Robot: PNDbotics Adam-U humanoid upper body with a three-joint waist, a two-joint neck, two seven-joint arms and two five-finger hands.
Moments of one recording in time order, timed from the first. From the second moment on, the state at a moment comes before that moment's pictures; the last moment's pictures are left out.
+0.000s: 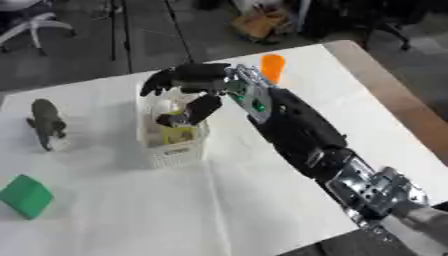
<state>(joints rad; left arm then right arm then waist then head) -0.21 0.31 0.06 -1.78 -0.01 -0.12 0.23 -0.71 -0.46 0.28 -1.17 0.58 -0.71 0.41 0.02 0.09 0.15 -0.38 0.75</state>
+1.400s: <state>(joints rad) -0.21 0.31 0.07 -1.78 -0.01 -0.11 0.24 -0.46 -0.54 0.04 -1.43 0.24 -0.63 0.21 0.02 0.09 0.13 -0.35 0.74</state>
